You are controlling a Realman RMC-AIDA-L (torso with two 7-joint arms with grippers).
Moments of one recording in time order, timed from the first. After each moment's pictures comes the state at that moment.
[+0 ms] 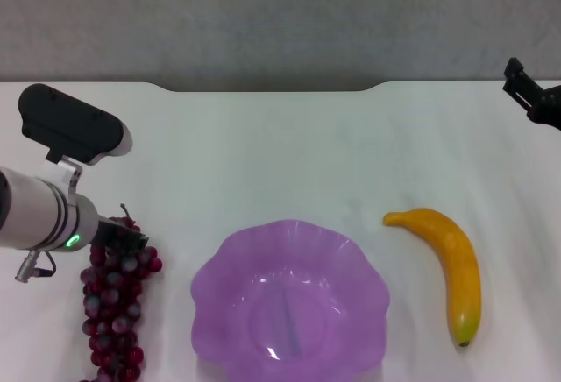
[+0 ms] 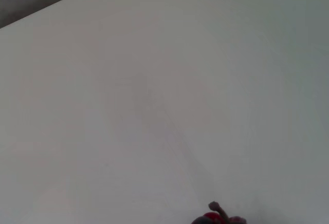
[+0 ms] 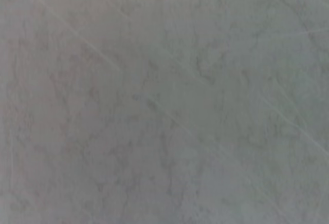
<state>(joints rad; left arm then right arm) -0.51 -2.03 -1.47 -1.08 2.87 -0.89 0.09 0.16 2.01 -1.76 -1.01 0.23 -0.41 0.21</state>
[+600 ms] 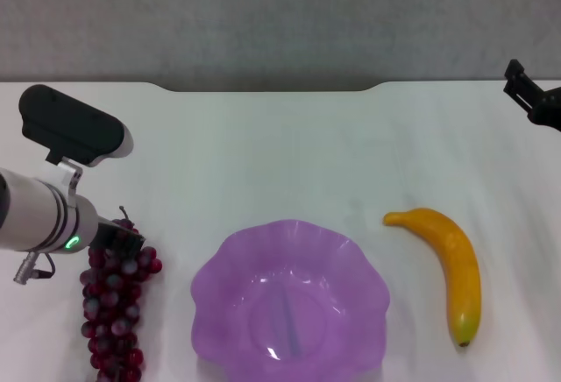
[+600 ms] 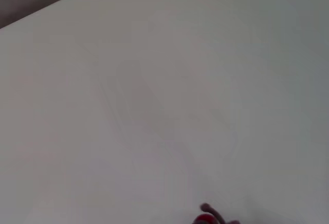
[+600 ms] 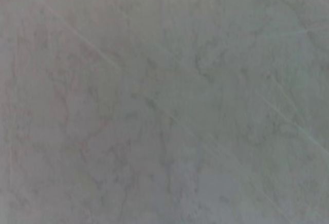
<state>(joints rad) -0.49 -2.03 -1.46 -1.11 2.87 -0.91 0.10 0.16 2.01 -1.76 -1.01 0.23 -0.41 0.21</state>
